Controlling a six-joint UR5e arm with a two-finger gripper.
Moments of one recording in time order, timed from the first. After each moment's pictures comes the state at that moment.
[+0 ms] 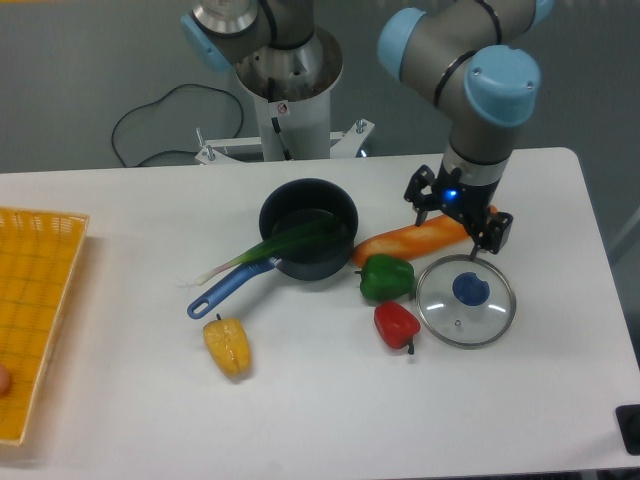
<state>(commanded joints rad) 2.77 -1.87 -1.60 -1.21 1.47 1.36</state>
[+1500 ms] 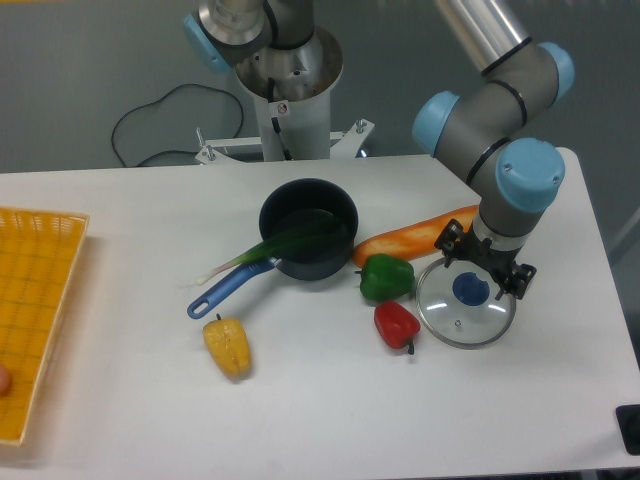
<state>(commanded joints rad) 2.74 -2.07 -1.56 -1.06 1.60 1.36</state>
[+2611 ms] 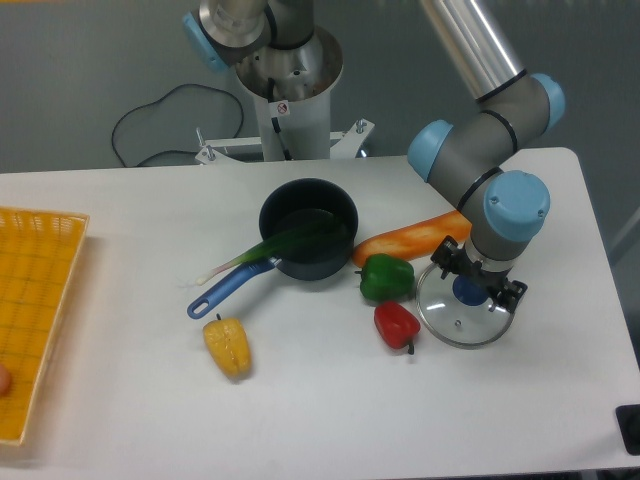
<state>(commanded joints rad) 2.75 -2.11 -1.57 -1.05 1.60 1.36</state>
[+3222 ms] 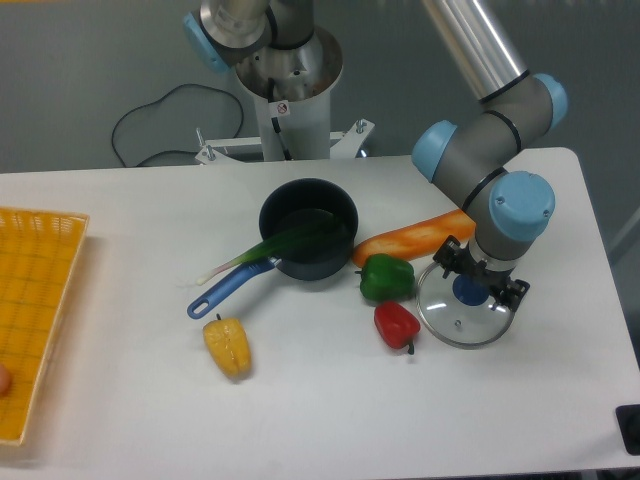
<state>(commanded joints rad) 2.76 -2.12 -1.57 -1.06 1.58 1.36</state>
